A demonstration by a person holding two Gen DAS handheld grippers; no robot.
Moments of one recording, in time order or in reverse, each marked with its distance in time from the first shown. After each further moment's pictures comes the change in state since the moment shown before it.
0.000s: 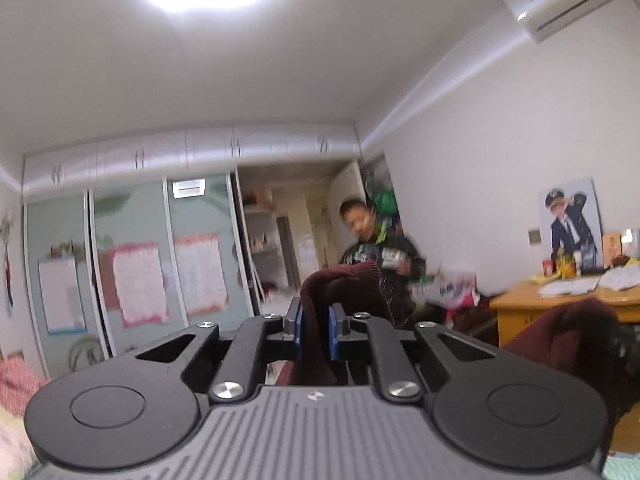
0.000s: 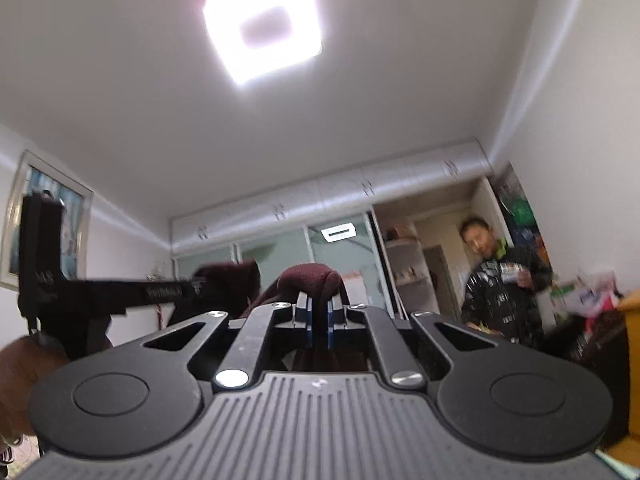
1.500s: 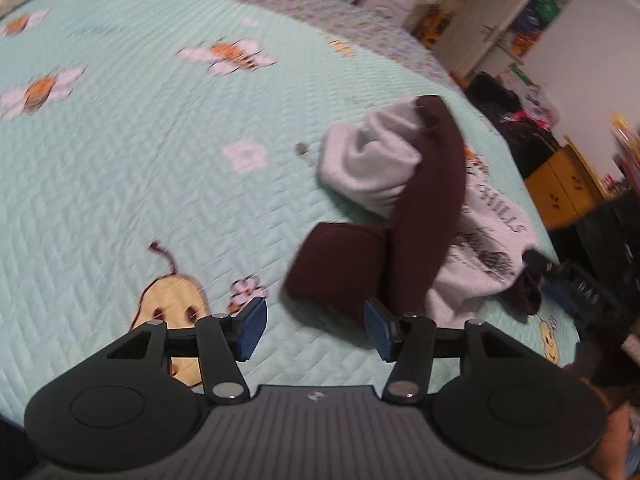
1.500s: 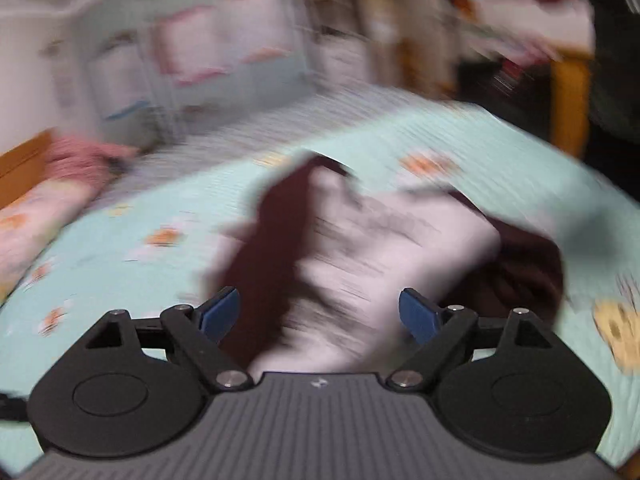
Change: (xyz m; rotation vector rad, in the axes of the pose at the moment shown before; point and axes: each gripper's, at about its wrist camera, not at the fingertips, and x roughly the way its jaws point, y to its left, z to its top) left arm -0.123 0.068 -0.381 -0.741 0.930 0.054; right arm -0.038 -0.003 -0.301 0.101 0.817 -0.364
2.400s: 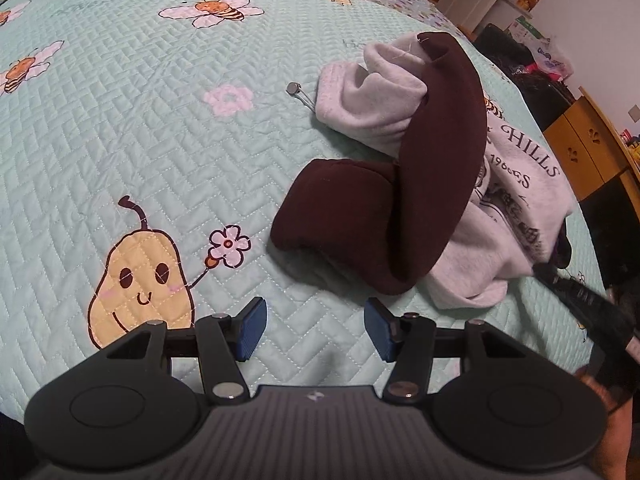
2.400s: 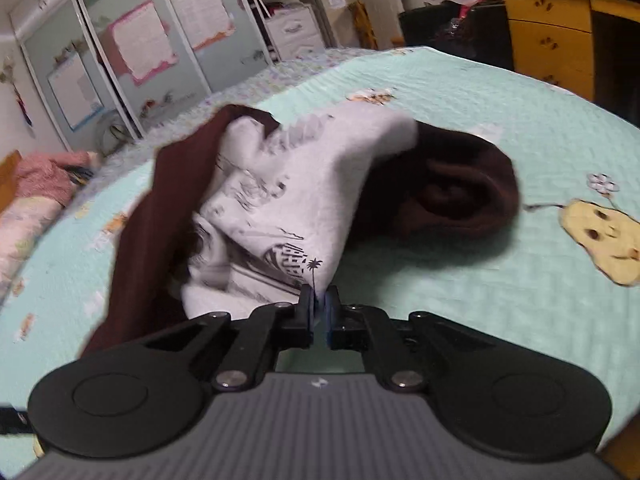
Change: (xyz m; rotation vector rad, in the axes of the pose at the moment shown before) left arm 0.038 -0.024 -0.023 0.083 0.104 0.049; right arm 0.000 -0.059 -0.046 0.068 0.082 -0.012
